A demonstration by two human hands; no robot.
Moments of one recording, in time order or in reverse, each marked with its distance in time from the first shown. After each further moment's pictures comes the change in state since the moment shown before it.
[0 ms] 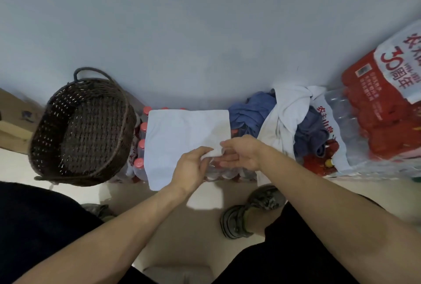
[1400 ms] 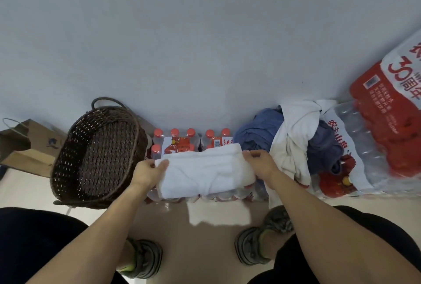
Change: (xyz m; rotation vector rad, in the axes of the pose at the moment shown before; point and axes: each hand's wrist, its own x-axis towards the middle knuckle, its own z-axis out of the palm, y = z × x) left_hand 0.035 -0.082 -0.092 -0.087 0.153 -0.686; right_hand 0.066 0.024 -0.048 -0.227 0.302 -0.329
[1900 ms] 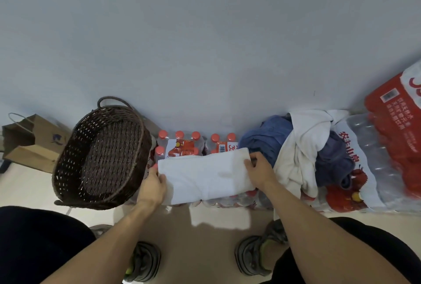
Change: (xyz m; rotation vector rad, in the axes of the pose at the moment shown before) left_hand -0.010 -0.024 0.024 0.234 0.113 0.095; right_hand 0.023 0.008 0.020 -0.315 0.071 -0.175
